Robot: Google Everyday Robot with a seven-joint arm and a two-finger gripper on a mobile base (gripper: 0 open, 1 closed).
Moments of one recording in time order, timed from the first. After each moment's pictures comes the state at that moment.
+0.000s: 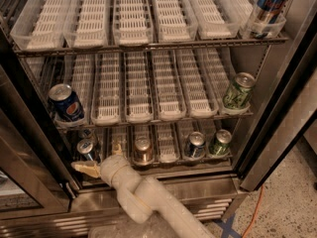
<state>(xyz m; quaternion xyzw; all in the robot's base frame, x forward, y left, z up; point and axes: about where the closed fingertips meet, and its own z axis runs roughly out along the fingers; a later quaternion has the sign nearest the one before) 0.574 0.205 0.597 -0.25 0.69 0.28 0.62</state>
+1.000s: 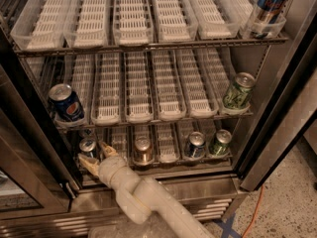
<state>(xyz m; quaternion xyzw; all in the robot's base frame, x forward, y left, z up) 0.574 0.206 0.596 -0.25 0.69 0.28 0.62</state>
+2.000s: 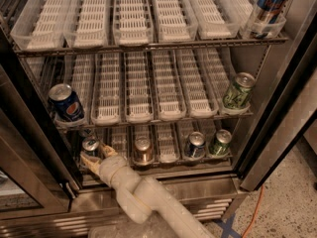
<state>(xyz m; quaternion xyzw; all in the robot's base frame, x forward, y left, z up) 0.574 0.206 0.596 -0.25 0.69 0.28 0.62</state>
